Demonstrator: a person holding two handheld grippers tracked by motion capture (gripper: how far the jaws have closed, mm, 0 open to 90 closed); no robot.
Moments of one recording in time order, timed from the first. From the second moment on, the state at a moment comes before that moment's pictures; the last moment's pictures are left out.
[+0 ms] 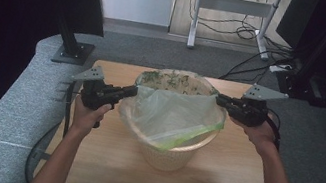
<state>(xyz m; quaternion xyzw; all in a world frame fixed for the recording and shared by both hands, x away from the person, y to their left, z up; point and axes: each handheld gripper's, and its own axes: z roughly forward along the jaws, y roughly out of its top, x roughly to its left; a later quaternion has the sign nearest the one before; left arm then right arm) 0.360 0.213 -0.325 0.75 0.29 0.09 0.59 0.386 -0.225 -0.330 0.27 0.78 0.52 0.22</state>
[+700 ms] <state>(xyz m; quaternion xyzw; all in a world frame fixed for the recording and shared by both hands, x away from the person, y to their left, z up) 0.358 0.212 -0.325 0.74 0.28 0.09 0.60 0.378 -0.132 -0.279 0.19 0.77 0.57 0.22</state>
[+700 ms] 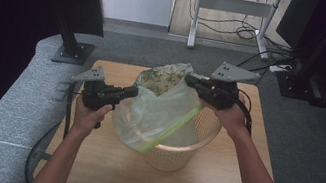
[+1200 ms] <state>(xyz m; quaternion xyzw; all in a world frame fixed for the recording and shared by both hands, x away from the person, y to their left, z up) 0.370 0.227 -0.316 0.73 0.32 0.08 0.60 0.361 -0.187 -0.303 0.22 0.76 0.58 0.20</state>
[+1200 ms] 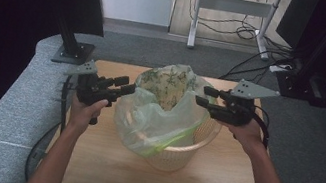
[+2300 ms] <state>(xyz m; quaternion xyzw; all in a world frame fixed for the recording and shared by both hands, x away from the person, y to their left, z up) 0.369 0.211 -0.336 0.76 0.31 0.17 0.54 0.378 -0.173 -0.310 0.23 0.80 0.53 0.16</state>
